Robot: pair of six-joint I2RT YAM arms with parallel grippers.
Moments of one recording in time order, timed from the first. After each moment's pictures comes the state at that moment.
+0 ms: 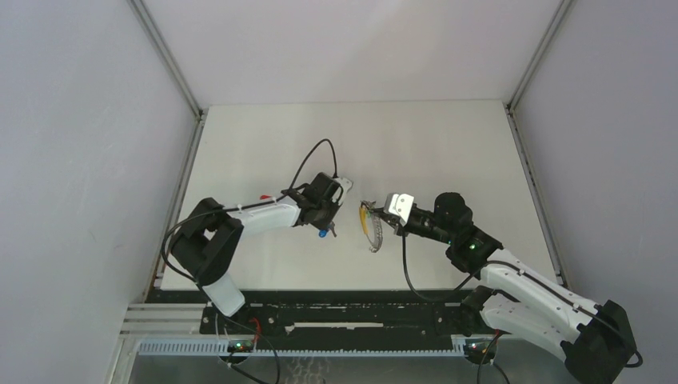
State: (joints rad) left arm -0.72 1.68 0.95 -0.31 -0.09 -0.07; right arm 0.69 0.86 0.54 0.12 -0.45 -0.45
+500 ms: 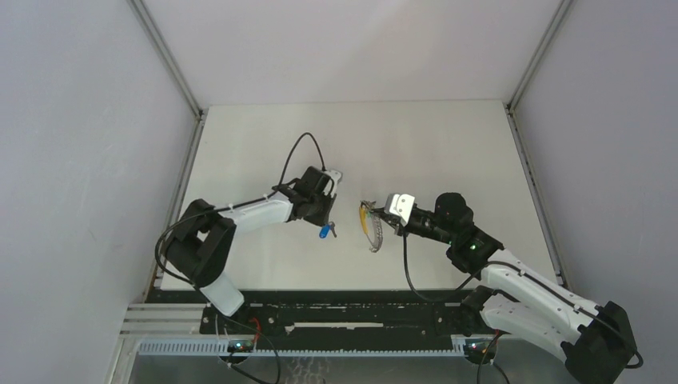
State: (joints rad) left arm -0.66 1.66 0.95 -0.32 -0.02 -0.16; right arm 0.69 0.86 0.54 0.12 -0.46 -0.45
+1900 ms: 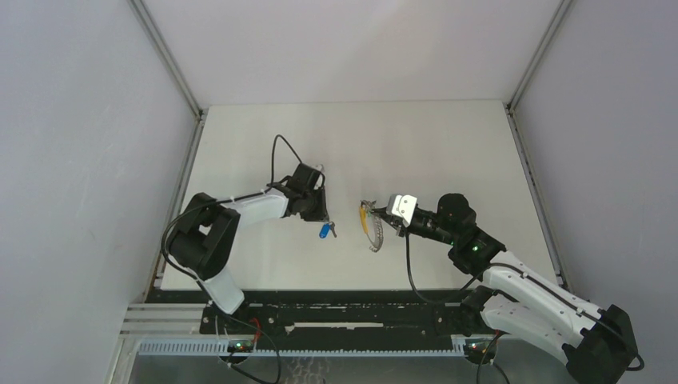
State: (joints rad) left arm -0.55 1.70 0.93 -0.24 0.09 -0.55; right arm 0.69 0.83 0.54 0.12 -0.47 -0.45
